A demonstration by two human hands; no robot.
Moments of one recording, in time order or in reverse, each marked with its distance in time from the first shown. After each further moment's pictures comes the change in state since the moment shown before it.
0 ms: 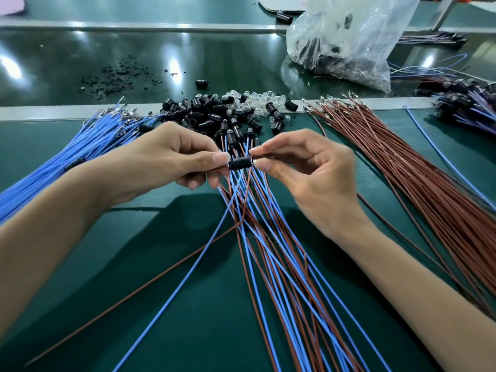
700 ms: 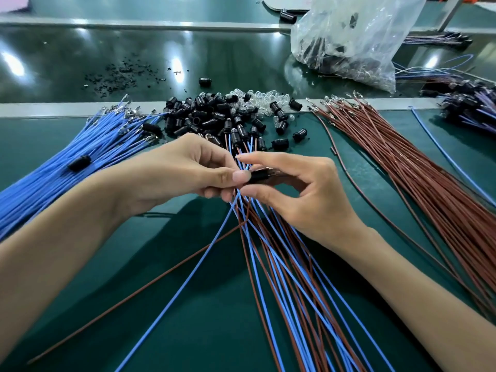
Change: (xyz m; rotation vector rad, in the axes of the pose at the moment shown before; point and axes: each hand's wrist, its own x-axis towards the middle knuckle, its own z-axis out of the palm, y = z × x) left_hand -0.002 0.004 0.014 -0.054 -0.100 -0.050; right_hand -0.005 0.000 0.003 -0.298 -0.203 -0.176
